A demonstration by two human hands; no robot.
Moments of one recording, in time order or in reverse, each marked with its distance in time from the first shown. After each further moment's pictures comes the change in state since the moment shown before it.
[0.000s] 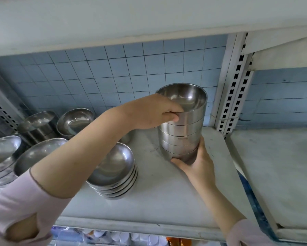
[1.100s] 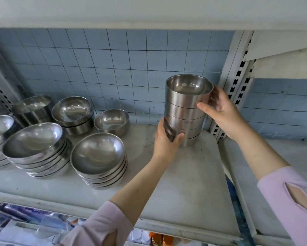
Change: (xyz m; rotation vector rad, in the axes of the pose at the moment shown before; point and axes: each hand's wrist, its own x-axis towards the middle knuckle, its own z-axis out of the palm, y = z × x) left_hand 0.053 0.002 0.186 -0.995 0.634 -0.651; right_hand 0.136 -0.052 -0.108 0.379 -0.388 -0.250
